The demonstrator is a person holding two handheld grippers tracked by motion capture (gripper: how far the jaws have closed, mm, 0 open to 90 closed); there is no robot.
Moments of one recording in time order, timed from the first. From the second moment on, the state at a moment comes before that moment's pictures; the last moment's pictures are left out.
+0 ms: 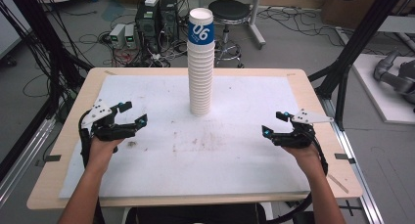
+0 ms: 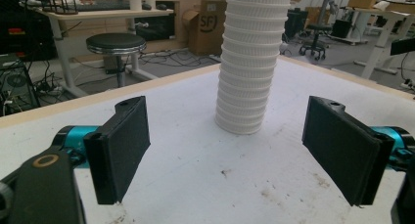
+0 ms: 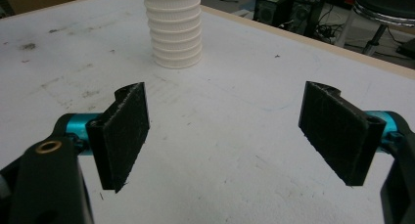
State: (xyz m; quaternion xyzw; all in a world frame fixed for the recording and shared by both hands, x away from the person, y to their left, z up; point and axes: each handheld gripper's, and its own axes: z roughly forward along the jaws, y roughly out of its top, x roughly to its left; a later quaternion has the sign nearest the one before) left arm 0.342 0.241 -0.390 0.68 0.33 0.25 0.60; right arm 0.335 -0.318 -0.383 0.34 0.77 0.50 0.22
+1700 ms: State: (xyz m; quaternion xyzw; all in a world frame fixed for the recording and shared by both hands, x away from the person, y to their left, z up) left arm 0.345 0.242 -0.399 0.69 0.35 0.21 0.60; right arm 0.470 -0.170 -0.269 0.25 0.77 0.57 0.15
